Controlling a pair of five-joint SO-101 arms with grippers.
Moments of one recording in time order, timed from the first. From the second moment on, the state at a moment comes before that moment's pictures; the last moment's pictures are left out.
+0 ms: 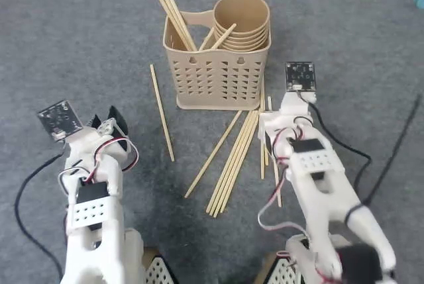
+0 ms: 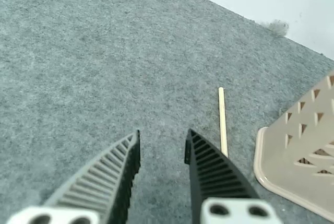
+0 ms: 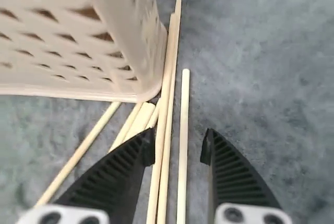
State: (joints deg) left arm -19.9 -51.8 84.0 11.9 20.8; right arm -14.8 -18.5 55.5 20.7 -9.0
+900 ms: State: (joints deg) left arm -19.6 -51.8 84.0 11.9 20.8; right arm -8.9 18.0 26.2 20.5 -9.0
